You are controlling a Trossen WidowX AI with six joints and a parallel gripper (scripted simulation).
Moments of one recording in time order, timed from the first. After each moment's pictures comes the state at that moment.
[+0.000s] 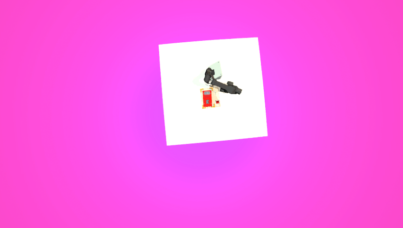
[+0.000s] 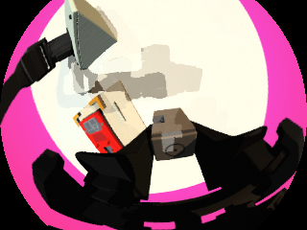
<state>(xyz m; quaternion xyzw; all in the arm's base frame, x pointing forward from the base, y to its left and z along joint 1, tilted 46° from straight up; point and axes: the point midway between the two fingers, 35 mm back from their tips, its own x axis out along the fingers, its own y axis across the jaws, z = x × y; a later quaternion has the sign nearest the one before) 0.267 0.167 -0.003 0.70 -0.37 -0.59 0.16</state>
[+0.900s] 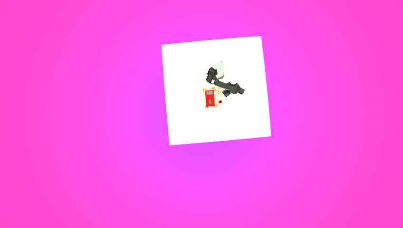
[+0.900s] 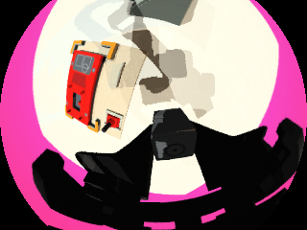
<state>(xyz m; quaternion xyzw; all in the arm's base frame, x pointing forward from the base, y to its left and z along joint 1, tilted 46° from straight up) 0.269 0.162 -0.010 0.58 -0.11 -0.69 0.42</state>
